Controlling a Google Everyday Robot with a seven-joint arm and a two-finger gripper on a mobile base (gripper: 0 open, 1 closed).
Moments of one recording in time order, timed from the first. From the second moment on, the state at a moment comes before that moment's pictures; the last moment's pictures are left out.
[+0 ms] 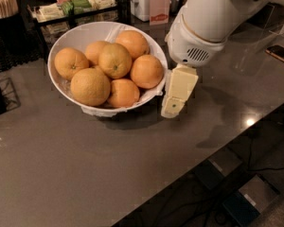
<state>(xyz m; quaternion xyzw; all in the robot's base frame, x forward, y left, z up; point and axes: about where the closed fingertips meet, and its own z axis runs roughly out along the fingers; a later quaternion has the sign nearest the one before) 0.487 -0.066 0.946 -0.66 0.72 0.00 0.21</state>
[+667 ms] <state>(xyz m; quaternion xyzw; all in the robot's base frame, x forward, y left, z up) 0.534 -0.048 0.956 -0.71 0.66 0.02 0.25</state>
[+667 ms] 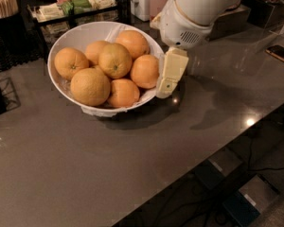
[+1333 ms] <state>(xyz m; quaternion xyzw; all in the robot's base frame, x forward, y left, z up) 0.570 -0.029 0.963 -0.73 0.62 0.06 0.29</state>
